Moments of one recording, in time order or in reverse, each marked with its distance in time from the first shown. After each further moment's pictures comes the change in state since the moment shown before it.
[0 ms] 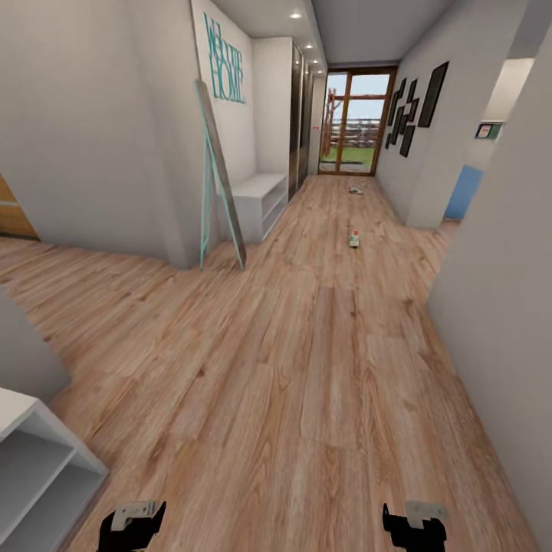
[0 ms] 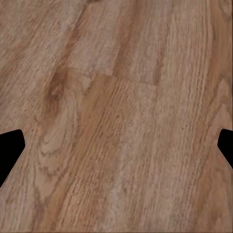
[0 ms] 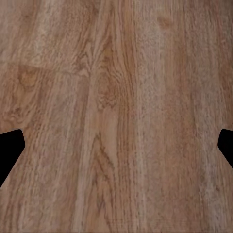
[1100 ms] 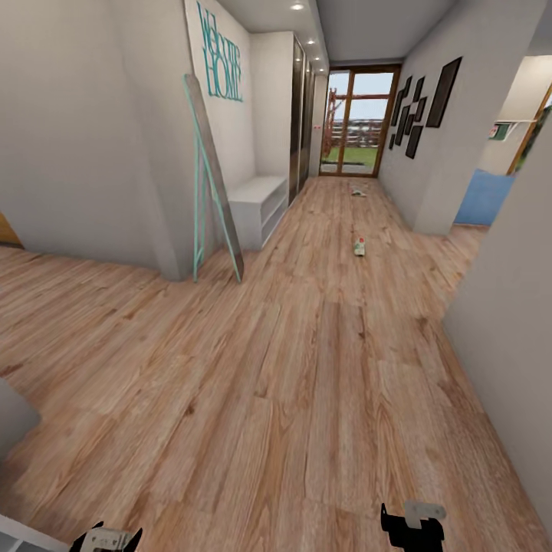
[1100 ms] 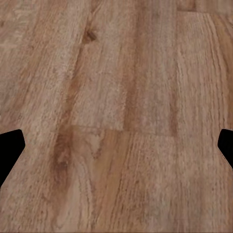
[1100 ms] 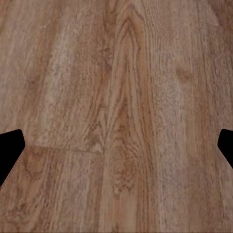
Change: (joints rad) left arm 0.051 0.123 -0.148 0.069 0.123 -0.127 -0.108; right arm 0.000 0.006 0.000 0.000 0.001 0.000 0.001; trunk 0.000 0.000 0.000
